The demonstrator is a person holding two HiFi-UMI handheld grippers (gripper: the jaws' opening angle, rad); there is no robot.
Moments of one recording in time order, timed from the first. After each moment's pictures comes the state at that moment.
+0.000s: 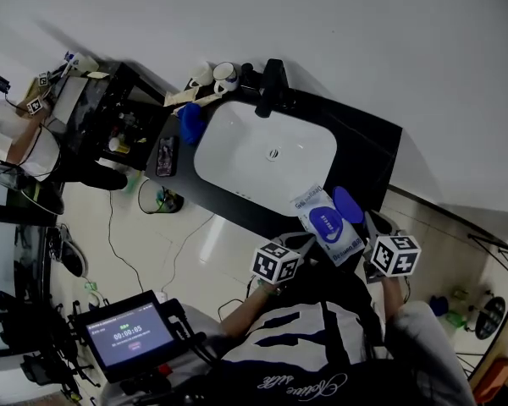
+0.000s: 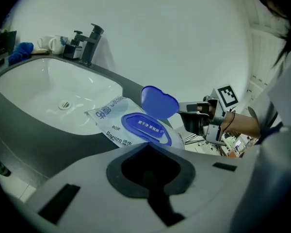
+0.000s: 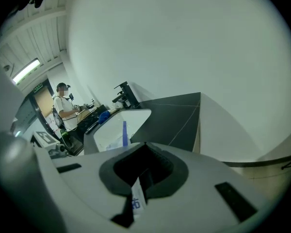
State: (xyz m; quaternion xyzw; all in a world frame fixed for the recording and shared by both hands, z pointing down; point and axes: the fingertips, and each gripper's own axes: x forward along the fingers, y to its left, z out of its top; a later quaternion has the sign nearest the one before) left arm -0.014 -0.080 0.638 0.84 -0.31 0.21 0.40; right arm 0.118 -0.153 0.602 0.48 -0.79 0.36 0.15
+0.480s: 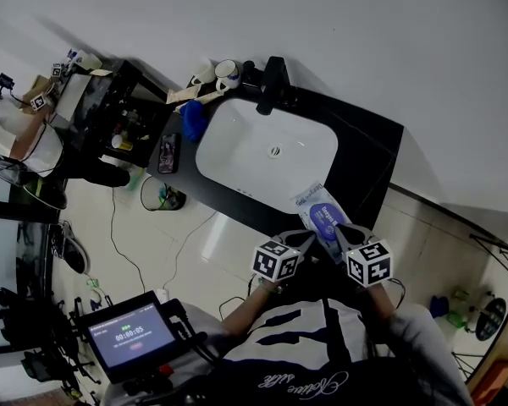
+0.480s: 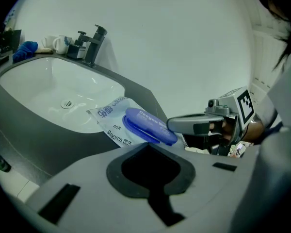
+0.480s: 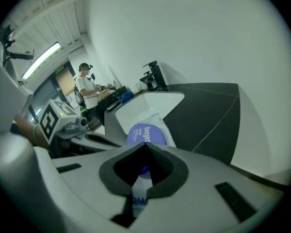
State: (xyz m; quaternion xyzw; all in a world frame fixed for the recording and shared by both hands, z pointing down) left arm -0.021 -0.085 0.640 0.83 -0.33 0.20 0.40; right arm 0.032 -0.111 0.616 0.35 -0.84 0.33 0.23
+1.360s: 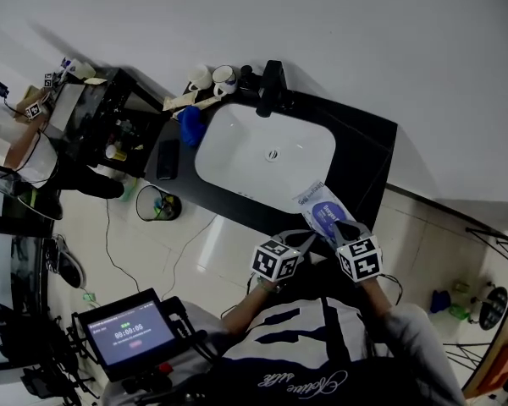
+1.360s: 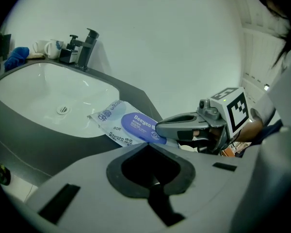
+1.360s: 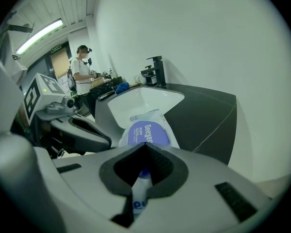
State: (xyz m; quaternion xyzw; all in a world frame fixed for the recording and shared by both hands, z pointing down) left arm -0.029 -0.073 0.624 0.86 -0.29 0.21 0.38; right arm 0.023 -0.103 0.625 0.40 -0.82 0.27 0.30
